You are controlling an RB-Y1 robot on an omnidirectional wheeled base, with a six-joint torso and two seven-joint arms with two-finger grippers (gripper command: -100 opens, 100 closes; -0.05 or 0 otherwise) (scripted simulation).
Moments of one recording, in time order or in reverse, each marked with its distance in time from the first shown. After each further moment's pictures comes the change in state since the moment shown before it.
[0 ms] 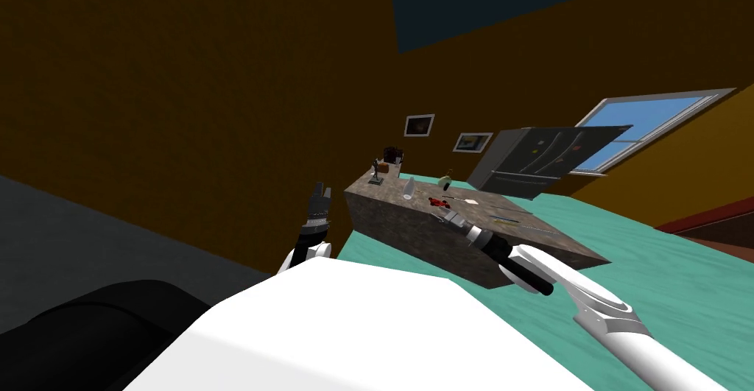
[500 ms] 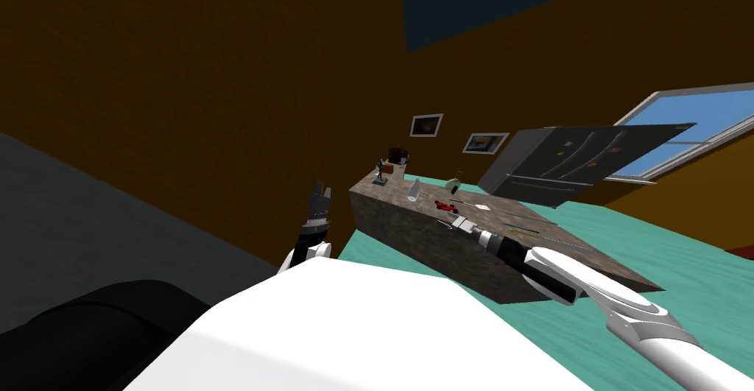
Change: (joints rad) left arm 0.000 0.000 0.000 0.000 0.000 0.000 0.000; right arm 0.015 -0.118 0.020 0.126 0.056 -0.016 0.028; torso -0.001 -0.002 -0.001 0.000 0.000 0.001
